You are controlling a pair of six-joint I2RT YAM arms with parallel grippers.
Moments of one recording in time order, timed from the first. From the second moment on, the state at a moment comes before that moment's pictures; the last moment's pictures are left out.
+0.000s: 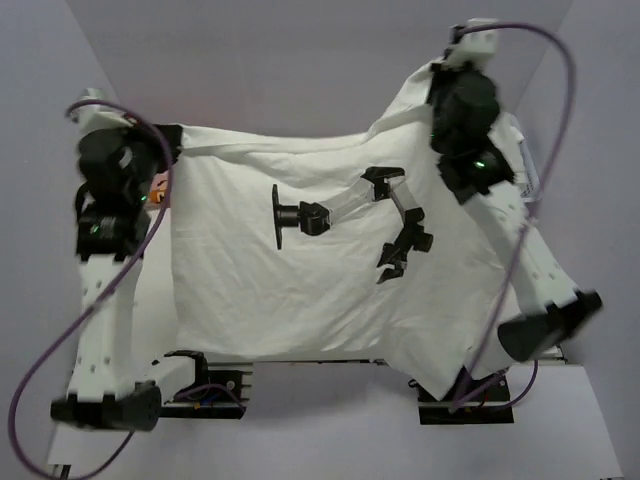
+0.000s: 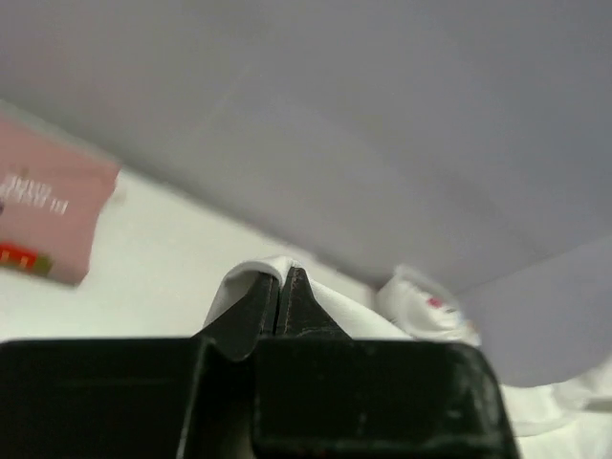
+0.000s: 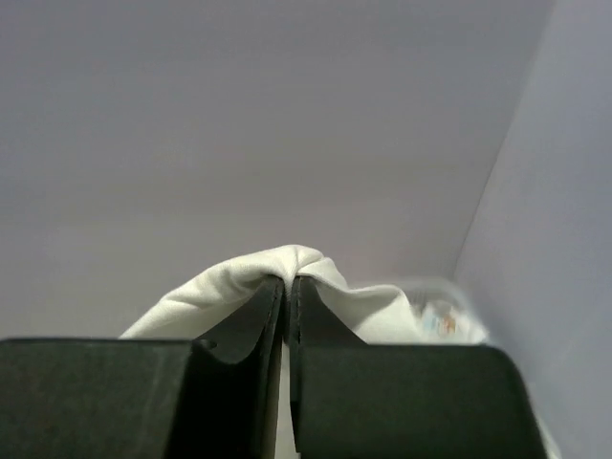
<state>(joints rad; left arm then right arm) -0.02 1.06 1.57 -0.47 -0.02 -0.68 0.49 1.45 1.85 -0.07 0.61 -0.17</state>
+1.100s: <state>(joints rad) -0.10 1.81 1.34 -0.35 0.02 -0.63 0.31 1.62 1.10 -0.26 0.05 0.33</state>
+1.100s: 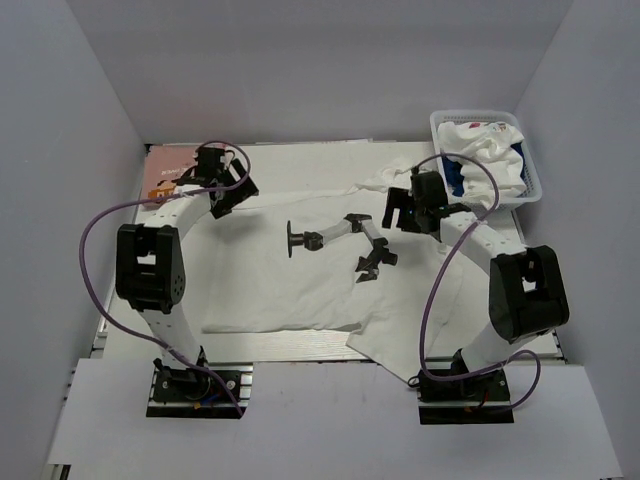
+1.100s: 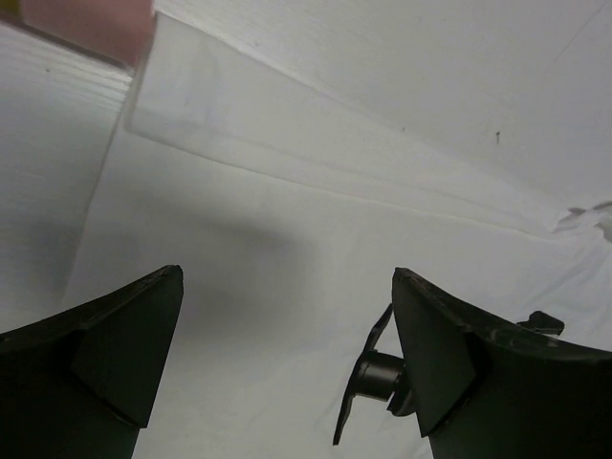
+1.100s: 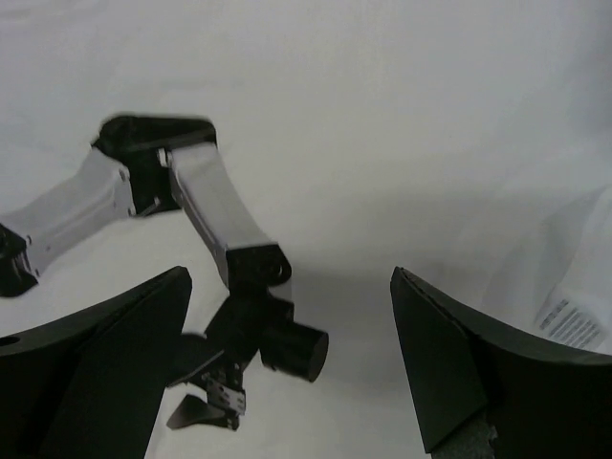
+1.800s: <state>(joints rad) -0.15 2.23 1.73 -0.46 -0.10 -0.65 0.29 1.61 0.85 -0.18 -0.11 0.45</state>
